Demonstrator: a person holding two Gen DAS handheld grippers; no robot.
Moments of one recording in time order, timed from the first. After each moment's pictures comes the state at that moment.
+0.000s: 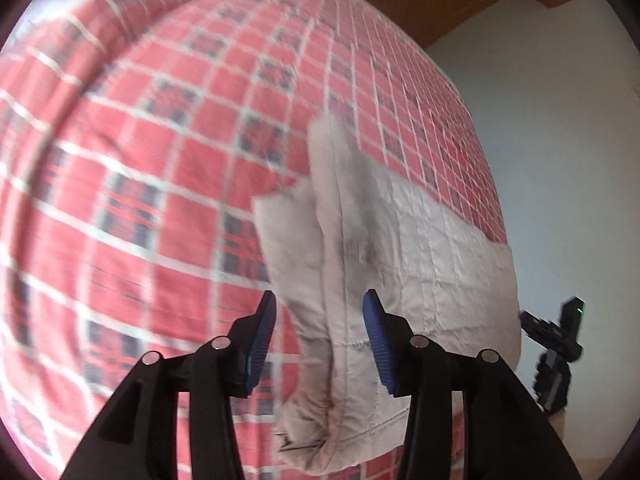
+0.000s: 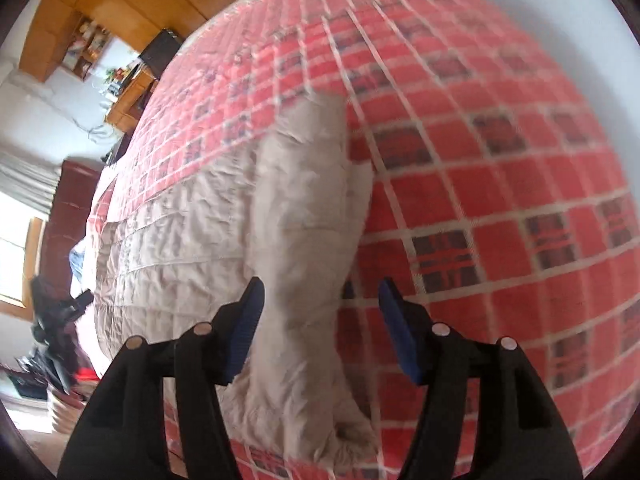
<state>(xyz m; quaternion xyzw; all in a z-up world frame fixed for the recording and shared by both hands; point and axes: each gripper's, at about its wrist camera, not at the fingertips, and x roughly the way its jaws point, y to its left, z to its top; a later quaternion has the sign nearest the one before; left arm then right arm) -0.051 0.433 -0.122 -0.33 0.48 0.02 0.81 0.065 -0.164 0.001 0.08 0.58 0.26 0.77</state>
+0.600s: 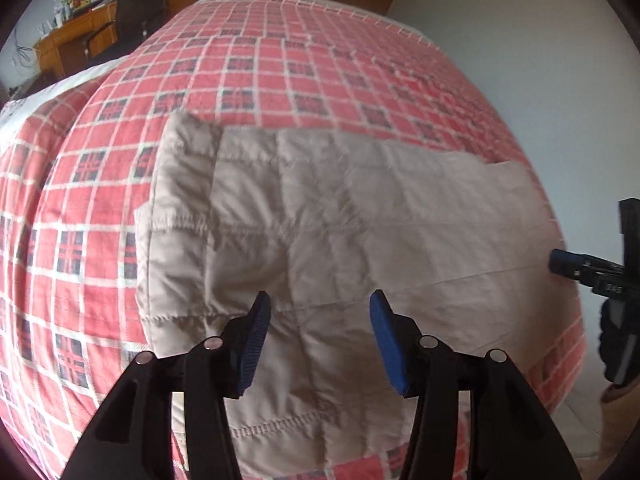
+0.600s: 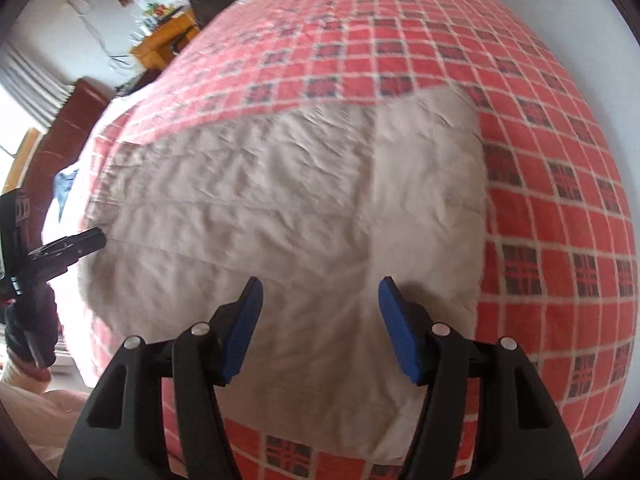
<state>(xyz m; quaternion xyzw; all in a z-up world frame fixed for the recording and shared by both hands) -0.014 0.282 -0.121 -0.14 0.52 0.04 0.84 0.022 -0.087 -0.007 -0.04 0.57 0.29 0.77</state>
